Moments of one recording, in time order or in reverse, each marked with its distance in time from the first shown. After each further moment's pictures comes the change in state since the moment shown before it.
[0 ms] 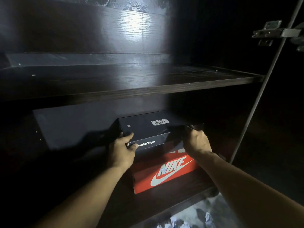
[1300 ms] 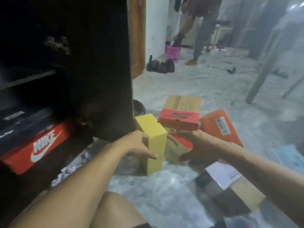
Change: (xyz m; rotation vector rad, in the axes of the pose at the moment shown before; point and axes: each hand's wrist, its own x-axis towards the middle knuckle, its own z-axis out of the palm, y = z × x) left_hand -0.419 0.324 0.011 0.422 -1.370 0.525; right_hand -0.495 0.177 -0.416 -0.125 -0.433 0.423
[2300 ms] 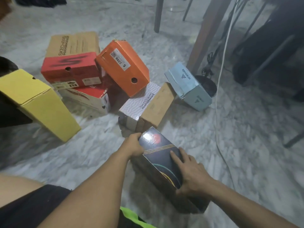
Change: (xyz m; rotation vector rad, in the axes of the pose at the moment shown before) left_hand 0.006 0.128 0.314 -0.122 -0.425 0.196; right_hand -0.318 0.083 0.221 0.149 -0.202 0.683
